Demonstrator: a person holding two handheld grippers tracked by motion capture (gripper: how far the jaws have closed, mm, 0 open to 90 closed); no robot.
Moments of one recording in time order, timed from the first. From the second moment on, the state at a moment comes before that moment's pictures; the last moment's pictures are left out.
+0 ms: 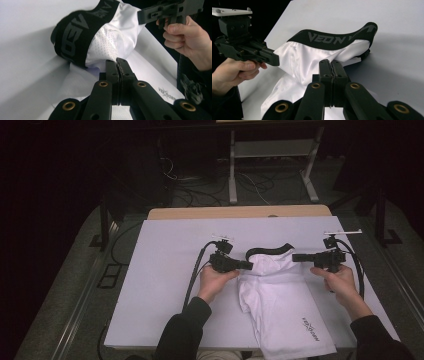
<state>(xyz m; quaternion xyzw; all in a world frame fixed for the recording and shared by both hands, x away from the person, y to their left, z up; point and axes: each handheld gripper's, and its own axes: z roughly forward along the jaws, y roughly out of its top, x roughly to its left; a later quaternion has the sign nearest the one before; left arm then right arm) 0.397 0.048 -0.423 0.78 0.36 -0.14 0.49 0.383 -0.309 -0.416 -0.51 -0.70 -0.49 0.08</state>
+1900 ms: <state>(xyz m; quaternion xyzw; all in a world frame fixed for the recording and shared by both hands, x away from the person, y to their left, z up) 0.336 0.041 -0.411 0.82 0.28 -0.16 0.47 0.323 -0.313 -0.414 -0.48 -0.73 -0.48 0.07</state>
